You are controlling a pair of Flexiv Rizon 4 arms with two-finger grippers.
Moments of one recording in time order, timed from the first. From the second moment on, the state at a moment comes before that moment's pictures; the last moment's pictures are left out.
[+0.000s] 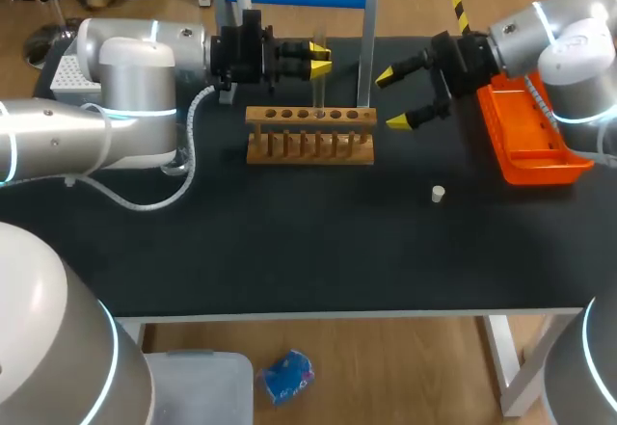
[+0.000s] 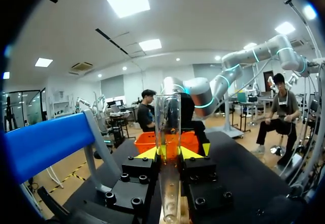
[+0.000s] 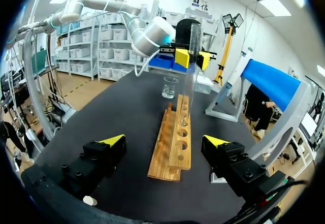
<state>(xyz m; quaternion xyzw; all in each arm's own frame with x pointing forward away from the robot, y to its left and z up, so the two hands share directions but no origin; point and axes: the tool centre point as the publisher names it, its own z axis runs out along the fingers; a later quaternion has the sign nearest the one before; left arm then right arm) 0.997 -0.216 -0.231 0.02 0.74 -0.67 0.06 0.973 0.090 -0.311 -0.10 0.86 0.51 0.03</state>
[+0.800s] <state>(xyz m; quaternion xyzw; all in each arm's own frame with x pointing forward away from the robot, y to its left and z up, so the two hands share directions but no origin) 1.001 -0.218 -0.260 0.01 0.73 -0.68 0.05 0.973 0.090 -0.311 -0.10 0.86 0.51 0.03</state>
